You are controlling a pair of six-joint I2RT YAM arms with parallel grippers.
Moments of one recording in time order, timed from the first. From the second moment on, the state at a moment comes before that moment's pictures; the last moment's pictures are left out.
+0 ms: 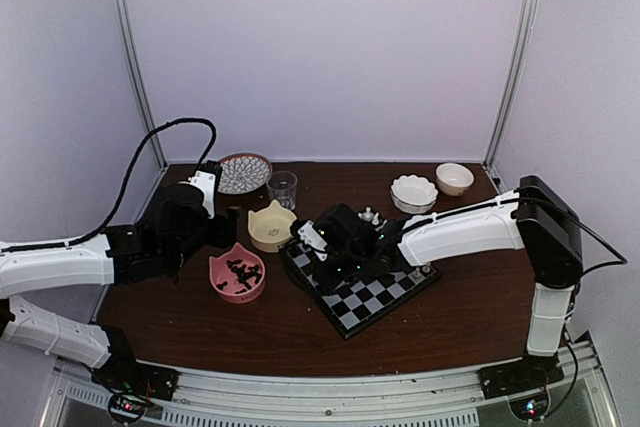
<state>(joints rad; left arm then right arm) -0.87 1.12 0.70 0.00 -0.63 -0.21 1.04 1.93 1.27 -0.16 0.13 0.10</state>
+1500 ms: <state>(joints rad) -0.87 1.15 0.70 0.00 -0.60 -0.20 1.02 1.75 1.06 -0.21 0.28 0.23</state>
